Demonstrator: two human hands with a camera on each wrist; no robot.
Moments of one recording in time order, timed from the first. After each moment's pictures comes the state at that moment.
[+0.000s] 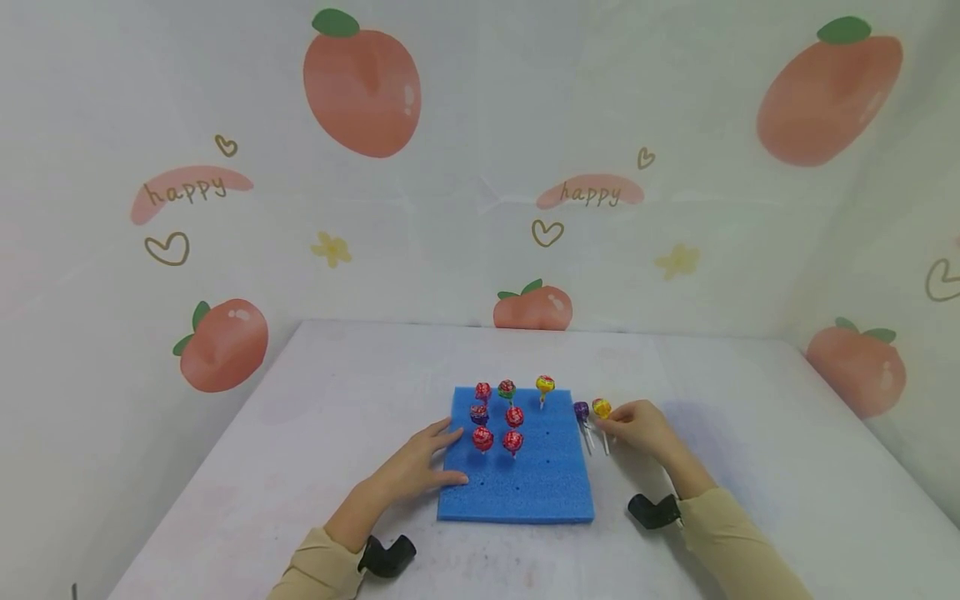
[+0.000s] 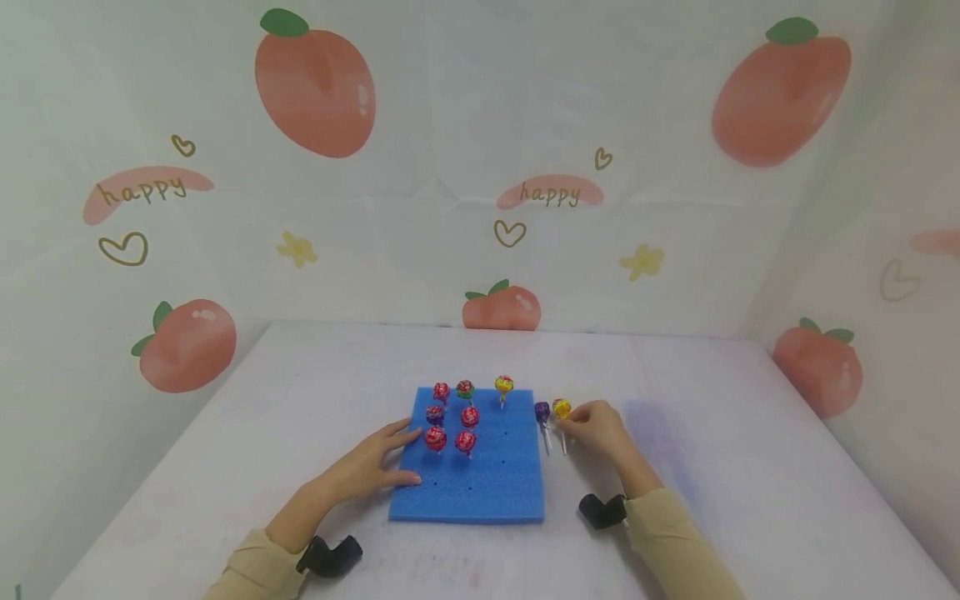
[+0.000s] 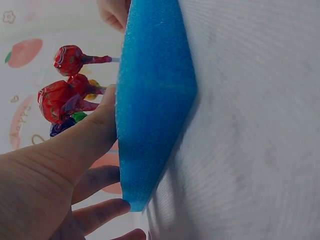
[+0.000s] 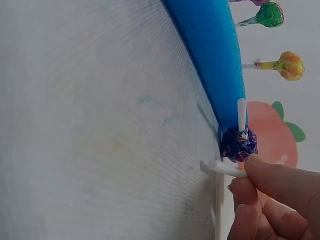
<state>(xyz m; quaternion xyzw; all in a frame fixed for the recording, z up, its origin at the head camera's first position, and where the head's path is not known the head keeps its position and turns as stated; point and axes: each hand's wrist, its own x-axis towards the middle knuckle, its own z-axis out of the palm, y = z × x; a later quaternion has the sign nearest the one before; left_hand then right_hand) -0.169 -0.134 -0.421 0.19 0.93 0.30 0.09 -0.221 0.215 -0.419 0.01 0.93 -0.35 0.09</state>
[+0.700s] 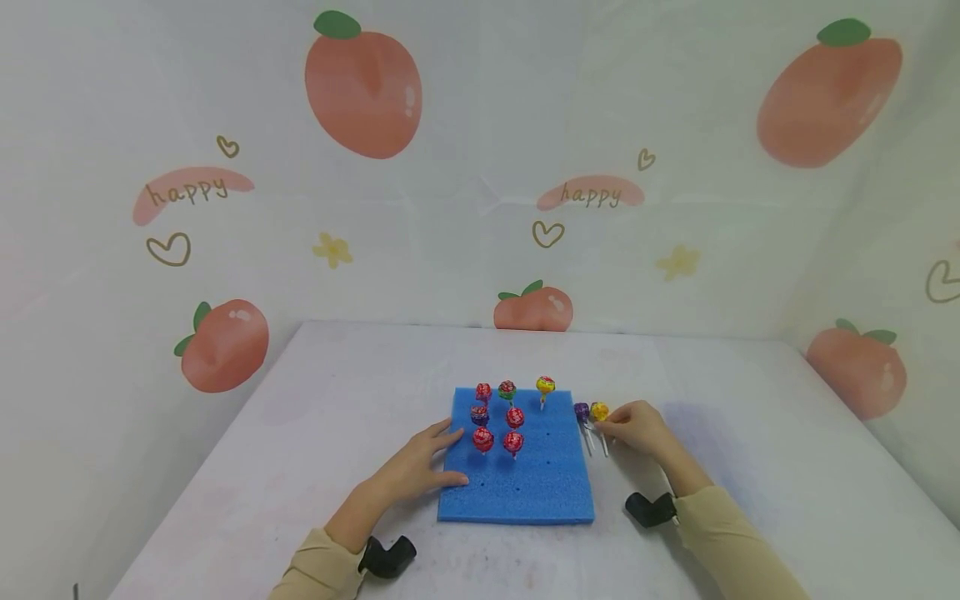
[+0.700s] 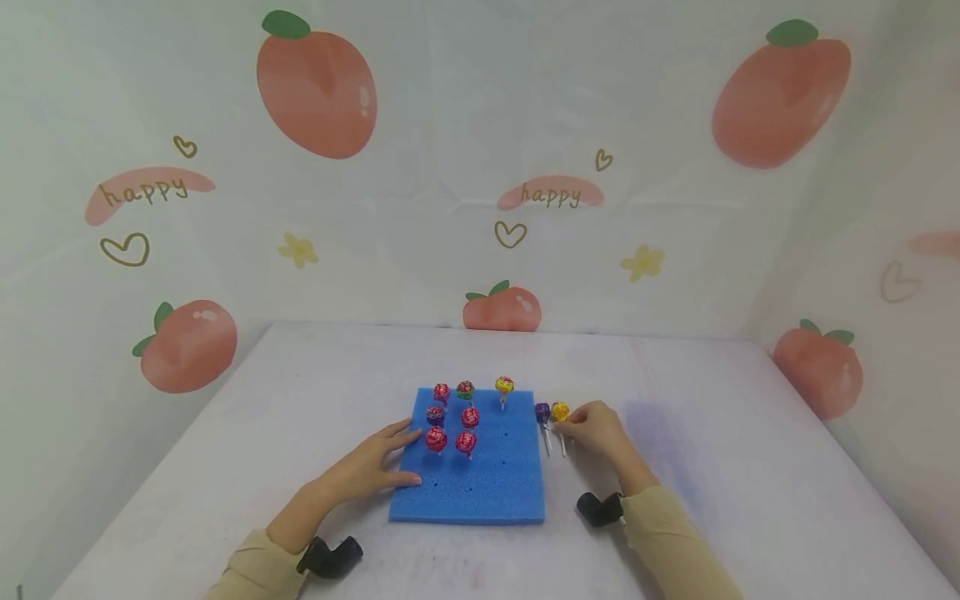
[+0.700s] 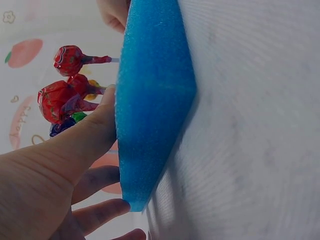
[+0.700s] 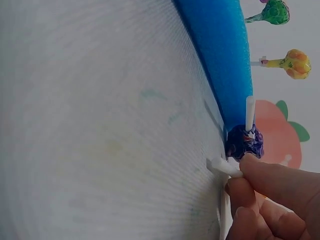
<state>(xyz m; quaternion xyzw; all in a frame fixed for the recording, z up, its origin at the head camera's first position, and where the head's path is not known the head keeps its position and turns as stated) -0.167 -0.134 -0.420 0.19 0.93 0.30 0.09 -0.225 0.215 -0.423 0.00 0.93 -0.35 0.09</state>
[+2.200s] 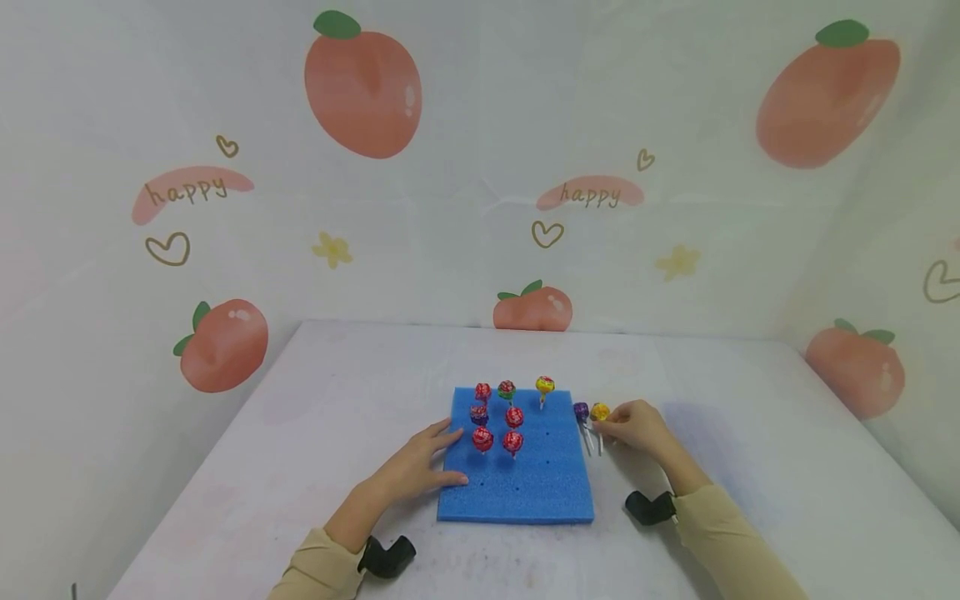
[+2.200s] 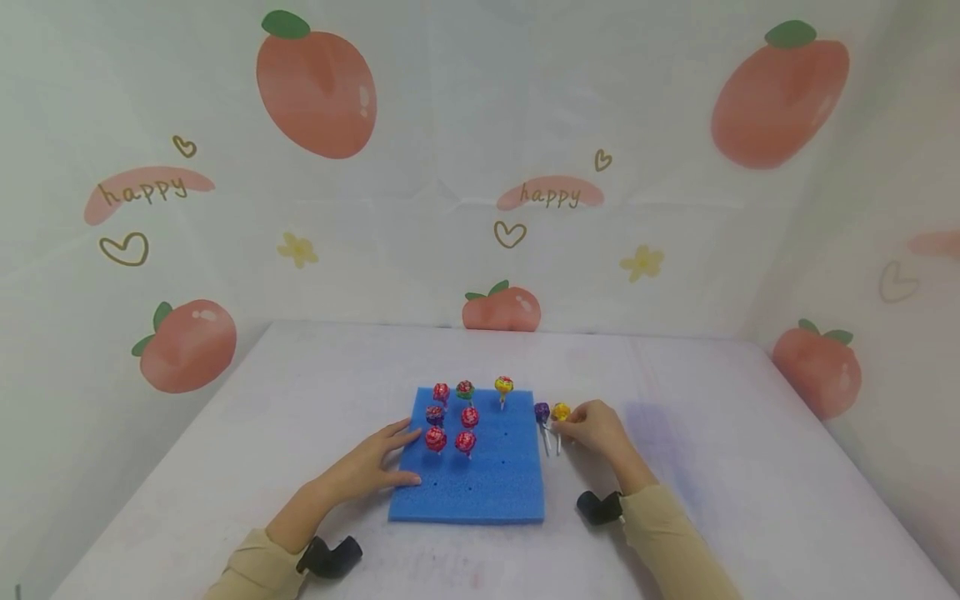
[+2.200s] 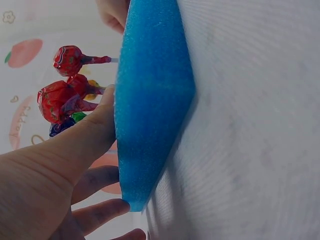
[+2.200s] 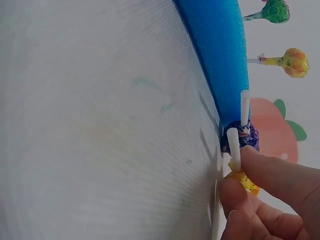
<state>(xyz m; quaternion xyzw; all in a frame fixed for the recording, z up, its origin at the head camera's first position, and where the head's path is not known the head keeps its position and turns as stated) -0.167 -0.134 -0.420 0.19 0.93 0.30 0.09 -0.222 0.213 -0.419 0.01 0.94 -0.34 0.09</state>
